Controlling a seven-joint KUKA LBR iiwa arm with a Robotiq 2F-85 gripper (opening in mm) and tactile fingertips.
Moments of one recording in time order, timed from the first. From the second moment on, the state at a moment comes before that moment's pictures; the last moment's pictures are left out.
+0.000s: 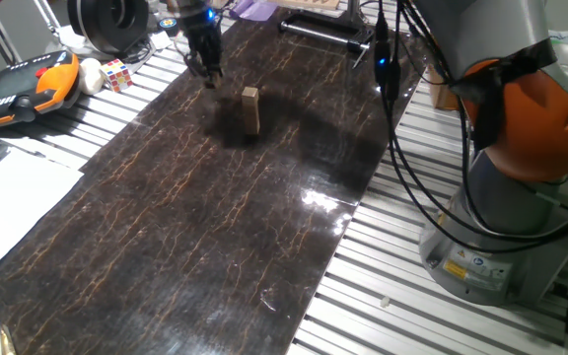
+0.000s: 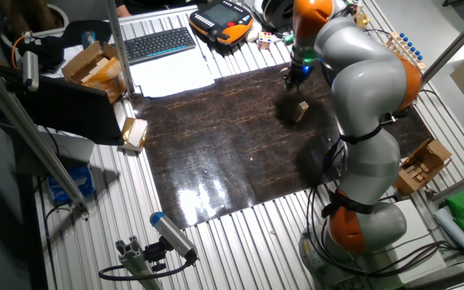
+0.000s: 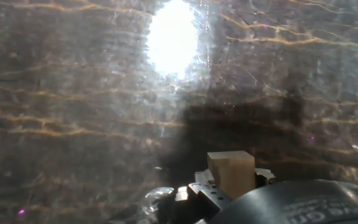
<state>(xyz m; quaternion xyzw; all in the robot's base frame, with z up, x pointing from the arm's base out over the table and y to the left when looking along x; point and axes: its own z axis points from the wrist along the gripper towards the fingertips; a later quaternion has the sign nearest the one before) 0.613 -0.099 0.170 0.08 -0.99 0.01 0.06</state>
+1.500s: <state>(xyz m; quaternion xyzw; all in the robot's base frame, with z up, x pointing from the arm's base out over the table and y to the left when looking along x) 0.549 -0.114 0.172 0.11 -0.99 0.03 0.04</state>
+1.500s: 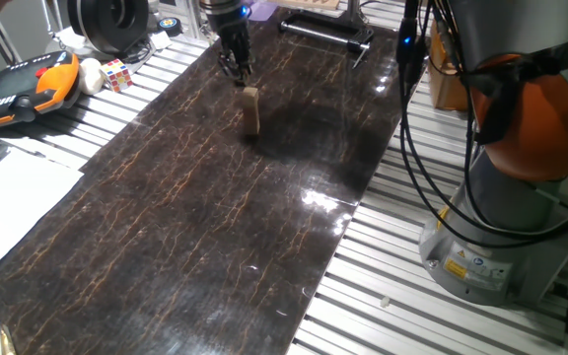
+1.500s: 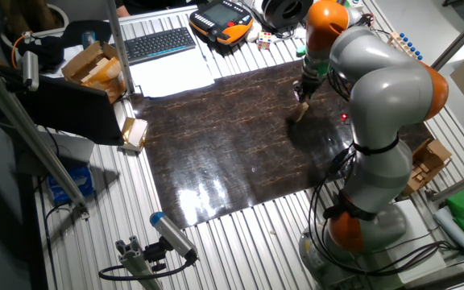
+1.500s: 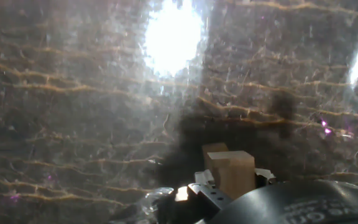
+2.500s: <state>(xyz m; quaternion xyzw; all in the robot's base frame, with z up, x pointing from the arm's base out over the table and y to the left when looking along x) 0.544 -0.118 0.155 0.12 -0.99 0.03 0.04</state>
